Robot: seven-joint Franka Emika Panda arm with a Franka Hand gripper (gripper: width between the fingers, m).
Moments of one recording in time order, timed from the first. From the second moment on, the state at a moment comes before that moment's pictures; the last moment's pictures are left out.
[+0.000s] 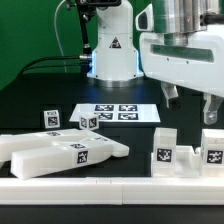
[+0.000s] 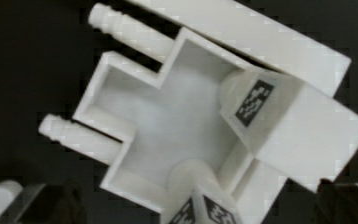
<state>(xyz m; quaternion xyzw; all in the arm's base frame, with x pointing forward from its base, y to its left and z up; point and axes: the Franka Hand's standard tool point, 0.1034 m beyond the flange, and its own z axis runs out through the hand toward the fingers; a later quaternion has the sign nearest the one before) 0.618 0.081 0.104 -0.87 0.50 0.00 0.06</state>
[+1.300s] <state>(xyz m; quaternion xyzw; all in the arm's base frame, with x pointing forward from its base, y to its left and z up) 0.599 0.030 0.073 -0.99 0.03 -0.11 0.01</state>
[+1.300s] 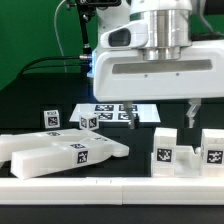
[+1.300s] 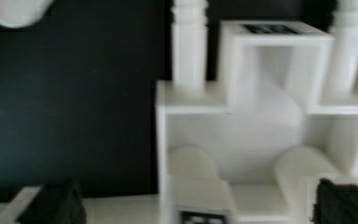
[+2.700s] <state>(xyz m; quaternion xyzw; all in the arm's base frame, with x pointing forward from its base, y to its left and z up) 0.619 0.046 0.014 -0.96 0.02 -0.26 -0.02</state>
